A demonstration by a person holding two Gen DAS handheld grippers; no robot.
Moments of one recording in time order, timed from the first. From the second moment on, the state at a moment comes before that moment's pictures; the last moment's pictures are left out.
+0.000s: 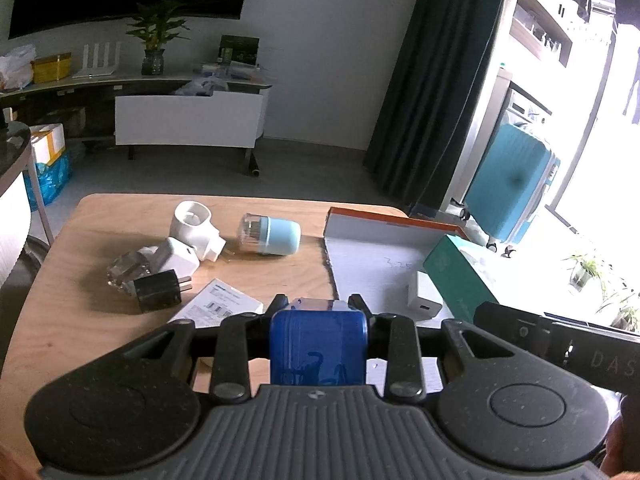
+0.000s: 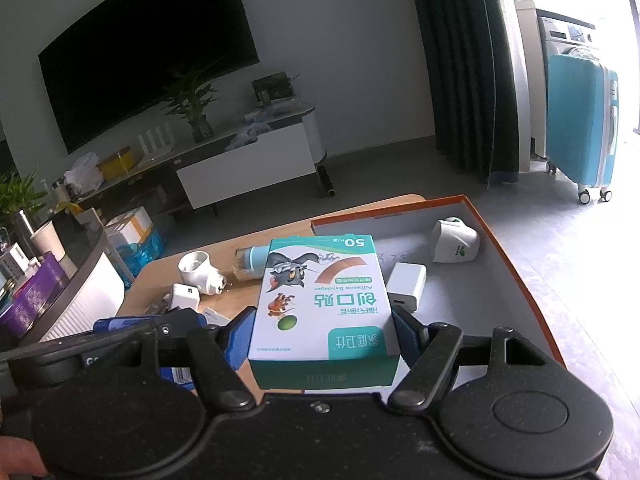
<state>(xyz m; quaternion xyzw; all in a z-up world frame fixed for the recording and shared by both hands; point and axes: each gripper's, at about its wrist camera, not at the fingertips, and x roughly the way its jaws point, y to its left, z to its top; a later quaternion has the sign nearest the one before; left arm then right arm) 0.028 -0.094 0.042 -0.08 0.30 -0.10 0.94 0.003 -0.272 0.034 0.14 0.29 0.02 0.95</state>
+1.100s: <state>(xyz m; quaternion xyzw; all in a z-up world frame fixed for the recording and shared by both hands) 0.046 -0.147 0.040 -0.06 0.31 -0.15 0.94 -0.003 -0.315 0.033 0.16 0.27 -0.03 0.95</state>
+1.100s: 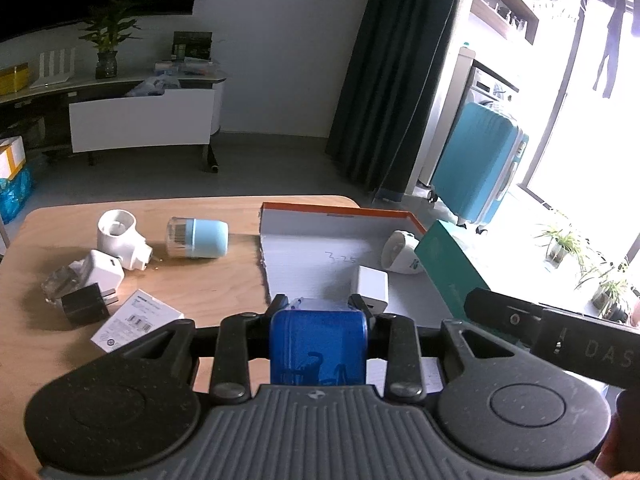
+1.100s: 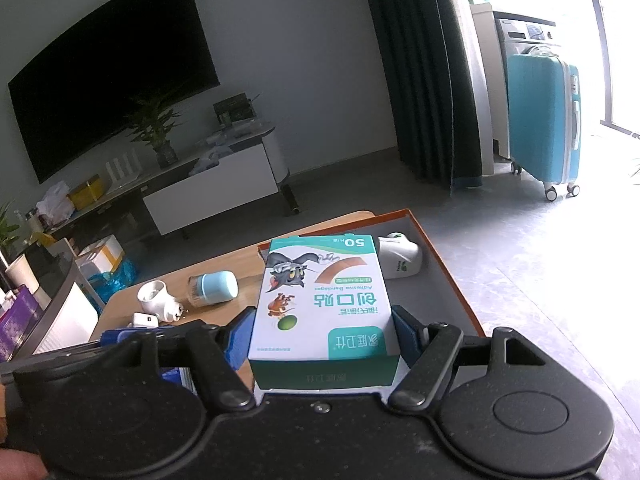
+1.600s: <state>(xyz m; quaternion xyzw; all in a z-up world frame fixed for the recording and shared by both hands) 0.051 -0.168 0.038 -0.05 0.31 -0.17 0.93 0.002 -0.326 0.028 0.17 0.27 -0.04 0.95</state>
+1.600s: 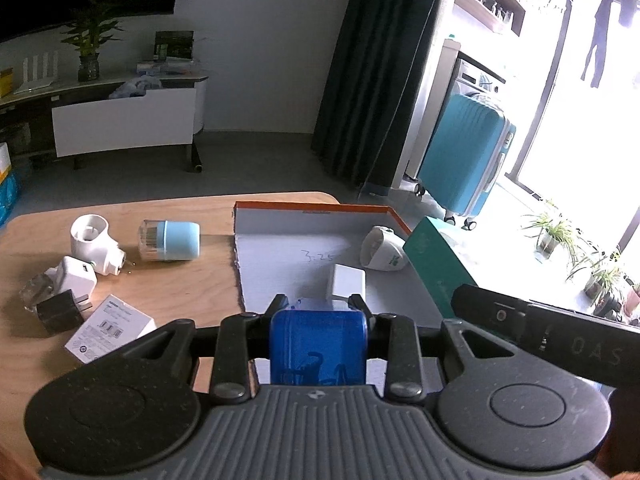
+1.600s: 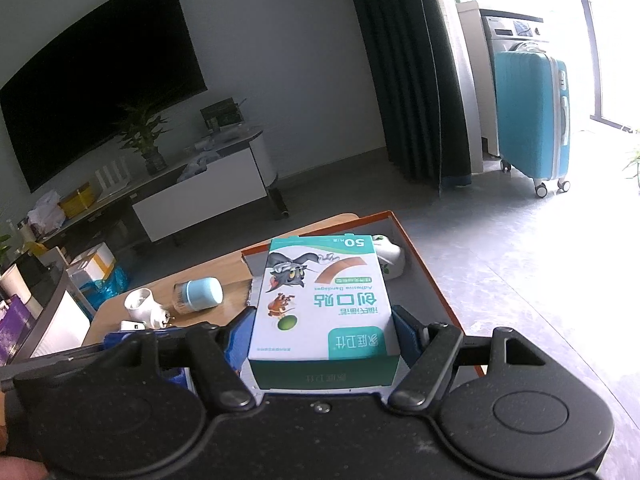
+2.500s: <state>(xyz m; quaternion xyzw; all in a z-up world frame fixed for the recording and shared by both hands) 0.077 -0.191 0.030 -0.04 0.32 -0.17 0.93 0.032 -0.353 0.019 0.15 0.28 -0.07 0.95</state>
